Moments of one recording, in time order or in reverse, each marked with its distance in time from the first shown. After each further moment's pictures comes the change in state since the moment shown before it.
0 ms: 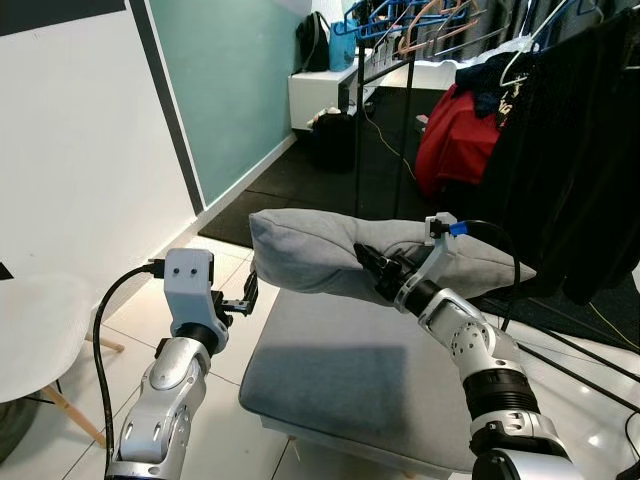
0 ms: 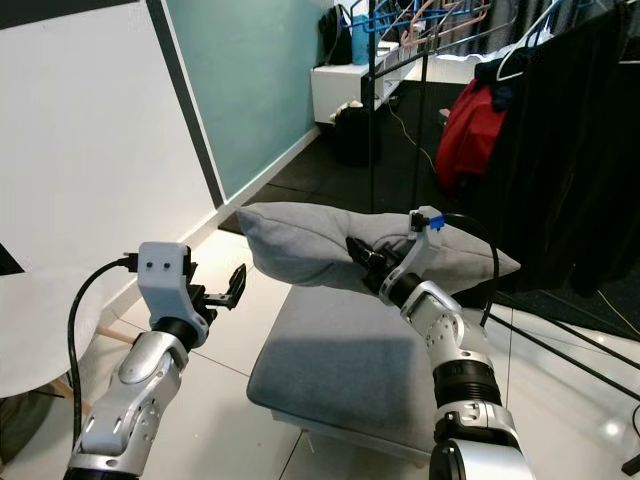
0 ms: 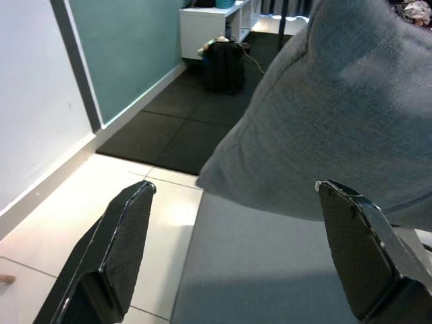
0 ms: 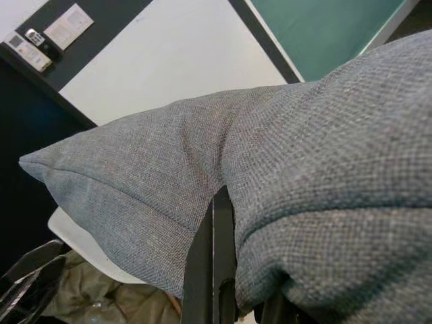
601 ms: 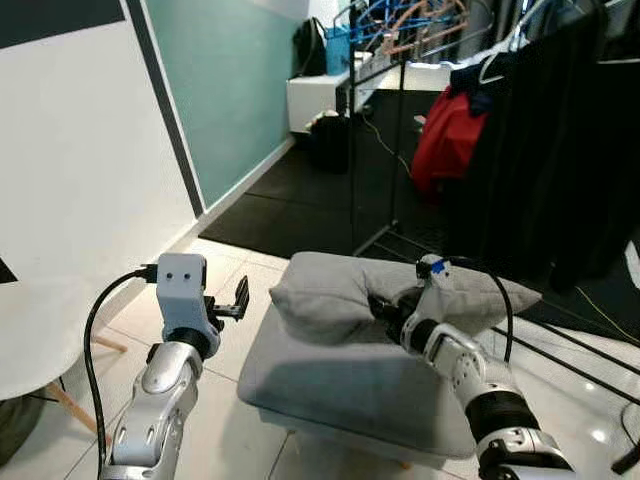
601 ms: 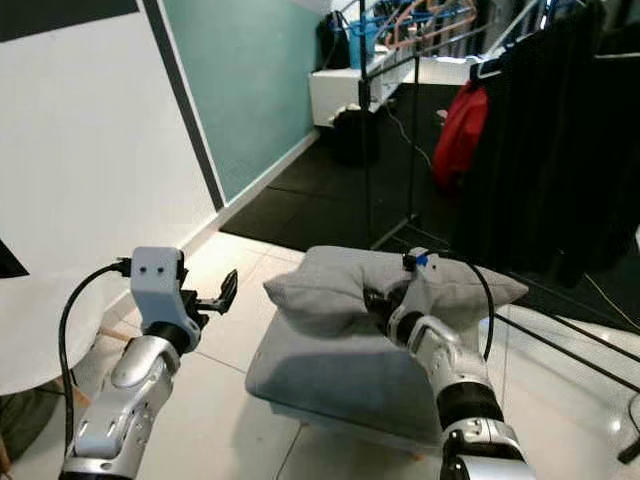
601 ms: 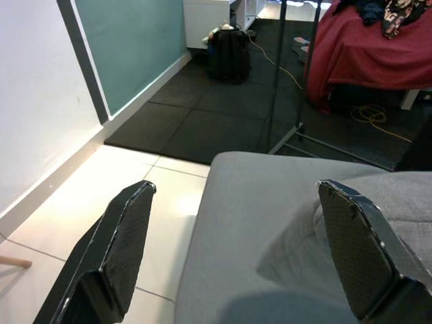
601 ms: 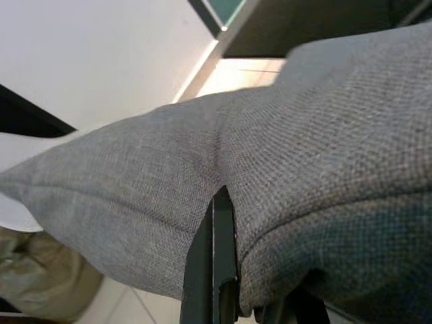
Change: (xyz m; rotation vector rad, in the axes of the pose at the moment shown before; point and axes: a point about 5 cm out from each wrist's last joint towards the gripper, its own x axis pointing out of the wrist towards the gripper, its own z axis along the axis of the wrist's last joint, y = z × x) left arm -0.004 0.011 -0.006 0.023 0.033 0.047; right arm -0.023 -0.041 -0.045 -0.098 0.225 -0.286
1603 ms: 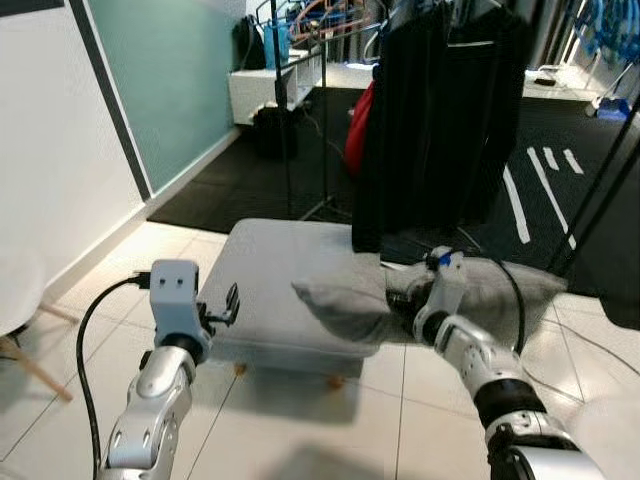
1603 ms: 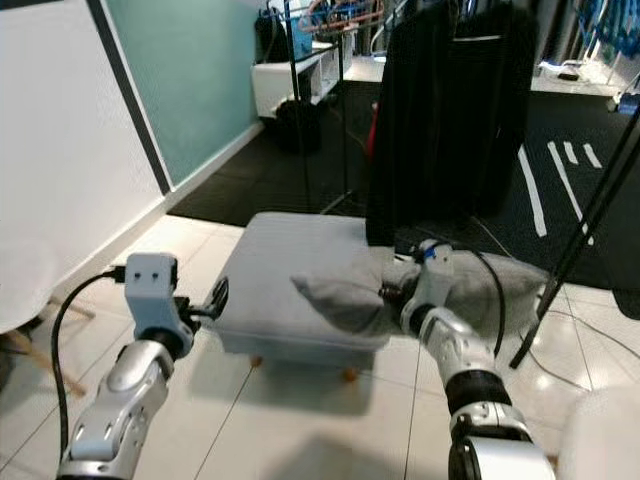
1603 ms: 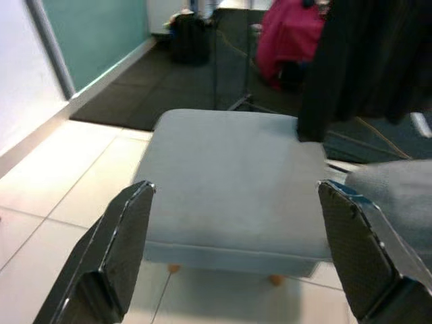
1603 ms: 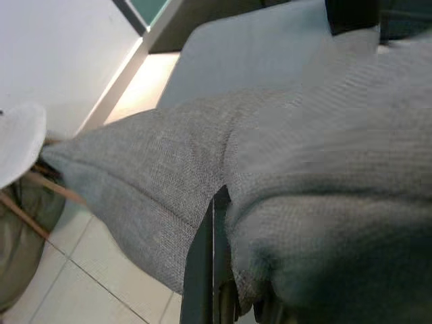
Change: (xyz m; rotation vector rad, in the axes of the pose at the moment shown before) left arm -0.001 0.006 -0.007 0.001 0.027 0.034; right arm 0.000 -0.014 0.013 -0.063 -0.009 -0.094
